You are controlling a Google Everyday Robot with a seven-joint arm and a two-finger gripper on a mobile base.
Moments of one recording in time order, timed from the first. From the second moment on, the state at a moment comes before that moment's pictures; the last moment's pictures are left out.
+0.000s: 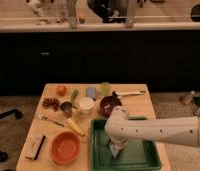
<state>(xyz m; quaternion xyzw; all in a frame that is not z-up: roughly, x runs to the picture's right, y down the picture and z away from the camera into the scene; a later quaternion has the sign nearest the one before) 0.111 0.303 0.780 -0.35 -0.05 -0.30 0.89</state>
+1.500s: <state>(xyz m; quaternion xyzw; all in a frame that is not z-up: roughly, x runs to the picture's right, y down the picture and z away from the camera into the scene) 0.048 0.177 0.697 -0.24 -0.07 -0.30 0.92</state>
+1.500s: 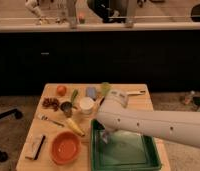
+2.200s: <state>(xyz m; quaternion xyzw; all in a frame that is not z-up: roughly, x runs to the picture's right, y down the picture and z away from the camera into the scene) 0.031 0.146 0.721 -0.26 -0.08 -0.29 0.92</state>
